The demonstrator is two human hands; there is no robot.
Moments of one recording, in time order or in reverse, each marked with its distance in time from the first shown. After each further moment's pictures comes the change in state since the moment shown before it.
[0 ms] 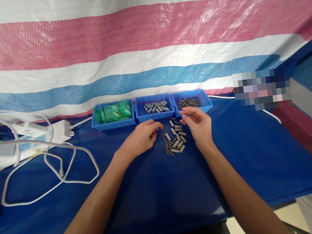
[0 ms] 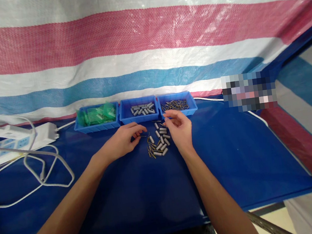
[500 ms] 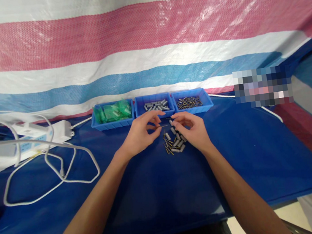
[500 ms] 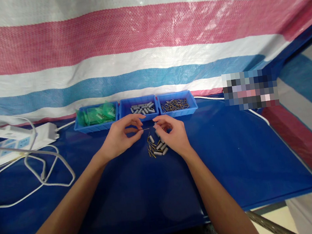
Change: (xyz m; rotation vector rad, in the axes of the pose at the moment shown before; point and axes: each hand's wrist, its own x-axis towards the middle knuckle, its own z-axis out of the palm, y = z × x) left_hand 0.004 0.017 -0.007 -0.460 0.244 -0.063; right_hand -0.009 -0.012 0.002 -0.167 -0.316 -0.060
